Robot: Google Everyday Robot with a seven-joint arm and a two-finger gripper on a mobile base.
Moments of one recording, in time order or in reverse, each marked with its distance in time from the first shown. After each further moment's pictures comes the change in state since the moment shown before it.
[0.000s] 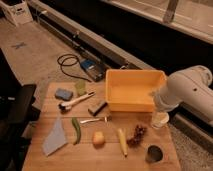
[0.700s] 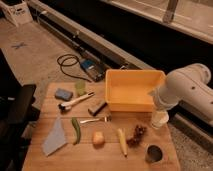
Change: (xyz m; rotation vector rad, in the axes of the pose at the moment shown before) arm -0.013 -0.010 0.000 -0.007 0.023 -0.060
